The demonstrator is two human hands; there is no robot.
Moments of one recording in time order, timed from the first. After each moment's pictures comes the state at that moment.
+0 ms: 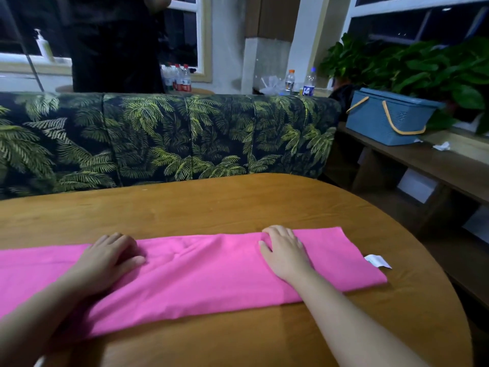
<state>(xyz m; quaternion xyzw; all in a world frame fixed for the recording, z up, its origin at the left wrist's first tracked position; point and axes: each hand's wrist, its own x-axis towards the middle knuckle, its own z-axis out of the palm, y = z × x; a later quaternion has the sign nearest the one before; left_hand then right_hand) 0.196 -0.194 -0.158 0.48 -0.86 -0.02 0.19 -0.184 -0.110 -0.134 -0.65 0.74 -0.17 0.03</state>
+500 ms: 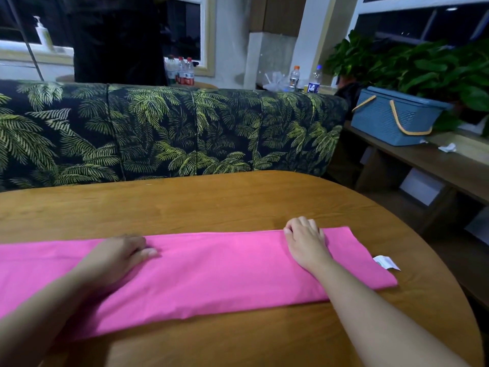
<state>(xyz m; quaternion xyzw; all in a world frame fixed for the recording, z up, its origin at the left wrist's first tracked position) 0.183 -0.191 -0.144 0.44 -0.87 -0.11 0.19 -0.213 -0.123 -0.130 -0.61 0.78 -0.12 0.02</state>
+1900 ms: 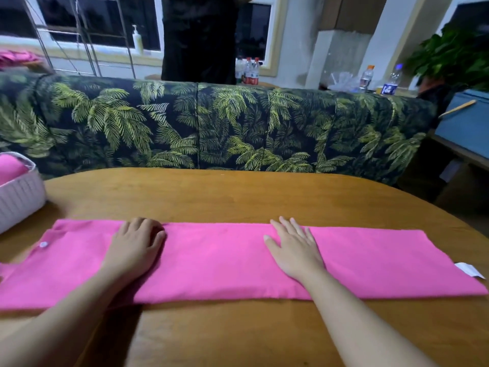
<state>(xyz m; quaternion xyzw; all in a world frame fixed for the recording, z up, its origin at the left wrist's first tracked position) 0.271 -0.145 -0.155 0.70 -0.68 -0.01 0.21 -0.058 -0.135 -0.136 -0.71 0.69 -0.07 0.09</state>
